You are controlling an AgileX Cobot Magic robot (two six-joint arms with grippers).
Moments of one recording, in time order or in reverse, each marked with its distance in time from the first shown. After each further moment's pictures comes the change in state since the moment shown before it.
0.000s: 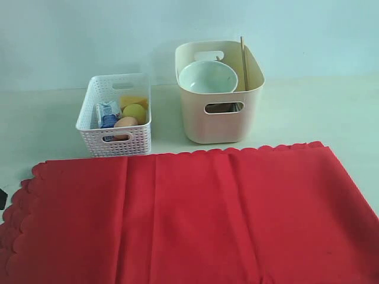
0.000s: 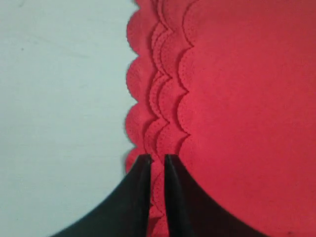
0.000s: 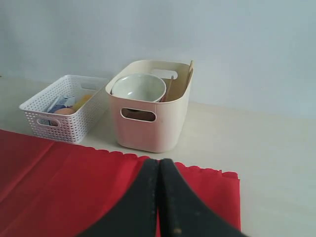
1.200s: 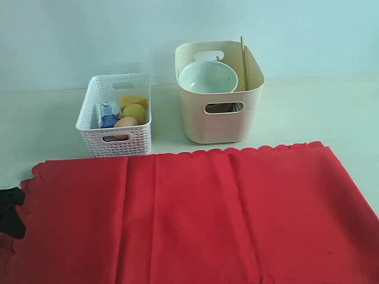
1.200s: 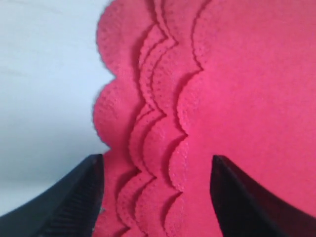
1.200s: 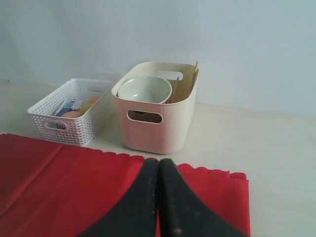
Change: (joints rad) left arm 0.196 0.376 -0.072 -0.434 -0.071 0.445; right arm 0.000 -0.002 0.000 0.030 0.000 0.000
